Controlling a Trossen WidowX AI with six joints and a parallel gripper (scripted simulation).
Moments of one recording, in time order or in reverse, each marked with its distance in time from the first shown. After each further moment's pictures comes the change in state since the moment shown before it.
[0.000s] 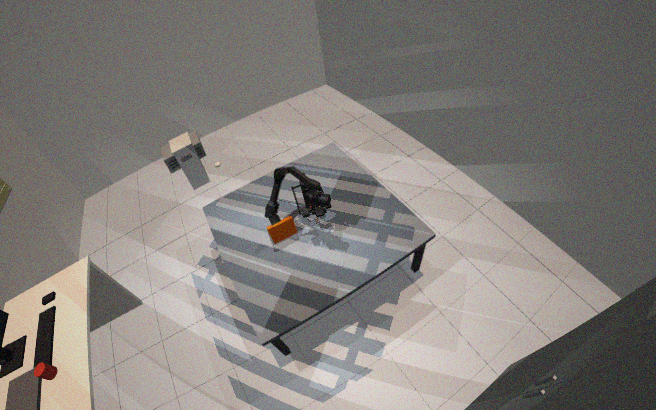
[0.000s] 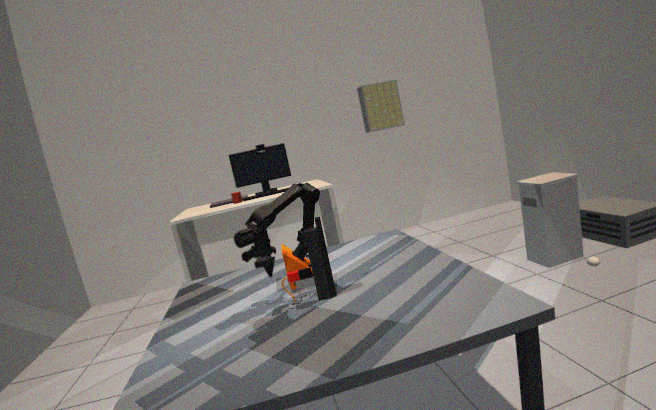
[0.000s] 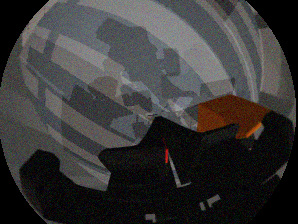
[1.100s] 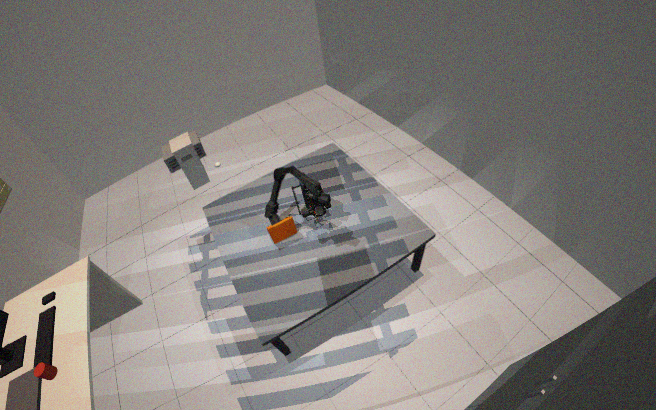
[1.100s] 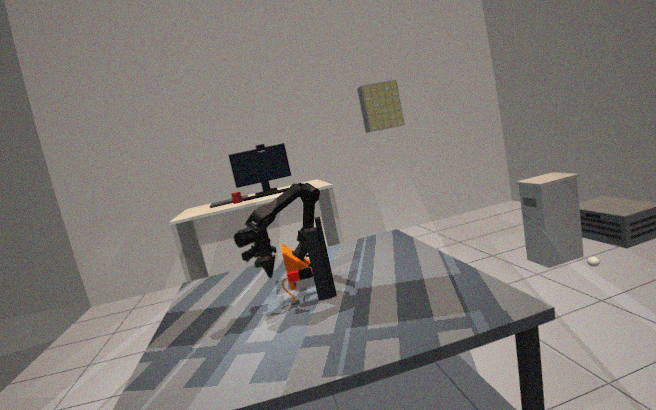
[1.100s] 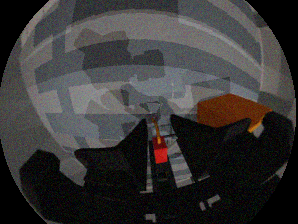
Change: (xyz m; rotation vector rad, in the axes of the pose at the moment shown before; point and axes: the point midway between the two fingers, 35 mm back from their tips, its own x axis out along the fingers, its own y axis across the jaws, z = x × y) arm -0.002 -0.001 -0.001 0.004 0.005 -0.003
